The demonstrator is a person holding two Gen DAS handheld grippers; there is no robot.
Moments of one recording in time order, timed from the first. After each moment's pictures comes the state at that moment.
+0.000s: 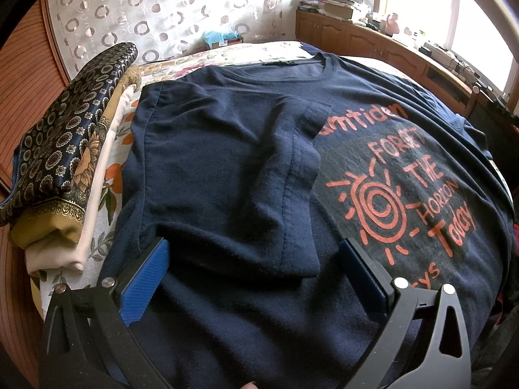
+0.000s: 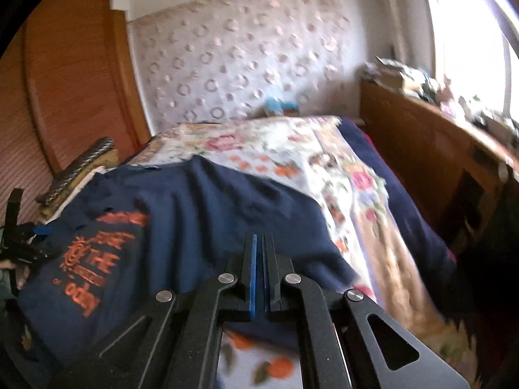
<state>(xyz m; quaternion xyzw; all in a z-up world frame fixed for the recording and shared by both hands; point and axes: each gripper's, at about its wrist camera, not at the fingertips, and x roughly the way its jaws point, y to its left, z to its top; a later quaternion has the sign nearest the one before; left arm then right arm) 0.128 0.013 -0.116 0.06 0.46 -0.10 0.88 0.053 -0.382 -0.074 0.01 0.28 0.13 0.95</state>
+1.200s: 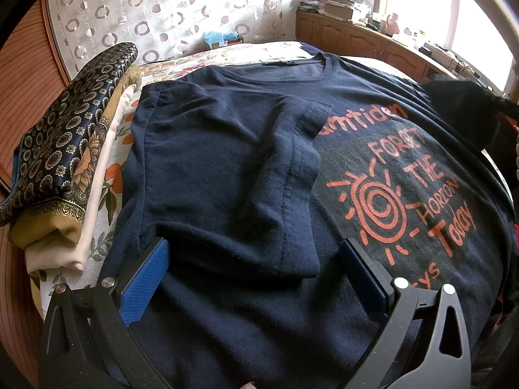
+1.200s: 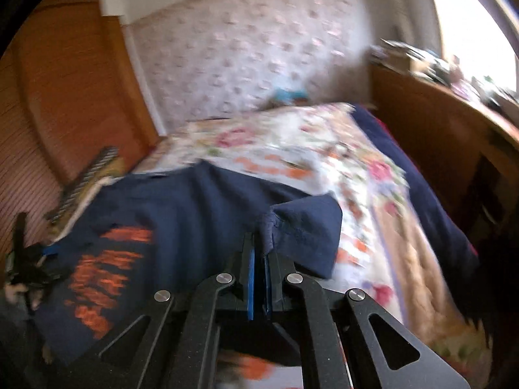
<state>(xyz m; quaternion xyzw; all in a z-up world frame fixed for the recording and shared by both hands) 0.128 0.013 -0.116 0.05 0.45 -0.10 0.88 0.095 -0.383 -0.081 0.03 0.31 0.18 0.93</state>
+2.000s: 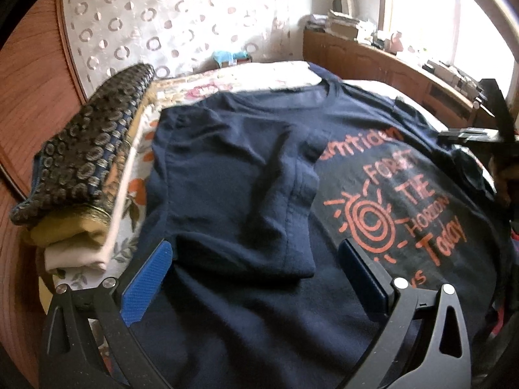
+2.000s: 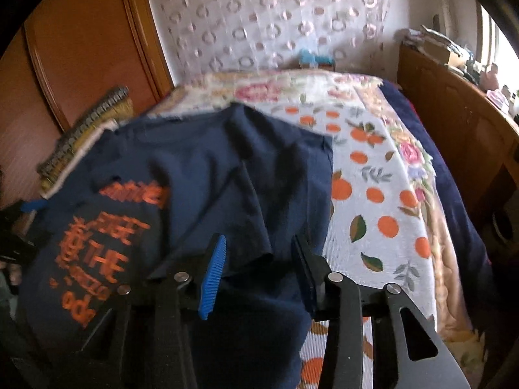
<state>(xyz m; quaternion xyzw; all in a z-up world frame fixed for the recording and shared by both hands) 0.111 0.020 -0.093 0.05 0.41 -0.08 0.91 0.153 -0.303 -0.137 -0.03 0.42 0.16 0.89</state>
